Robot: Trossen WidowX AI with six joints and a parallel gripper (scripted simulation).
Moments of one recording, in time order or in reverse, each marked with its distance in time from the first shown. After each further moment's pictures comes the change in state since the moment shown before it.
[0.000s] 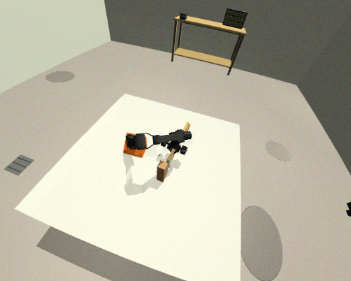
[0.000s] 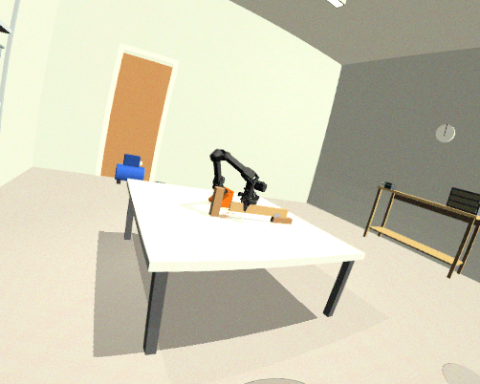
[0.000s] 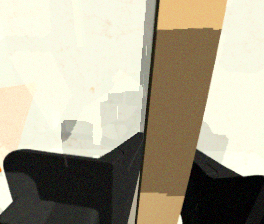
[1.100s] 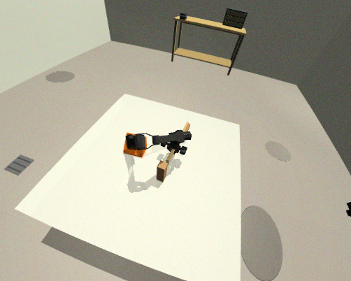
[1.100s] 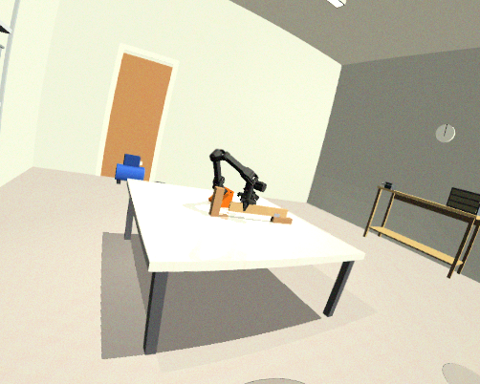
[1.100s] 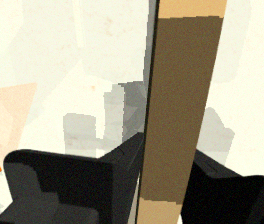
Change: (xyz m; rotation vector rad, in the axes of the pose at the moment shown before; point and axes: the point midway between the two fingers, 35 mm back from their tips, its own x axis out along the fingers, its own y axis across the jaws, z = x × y) arm 0.001 0.001 -0.002 0.002 -0.004 0.002
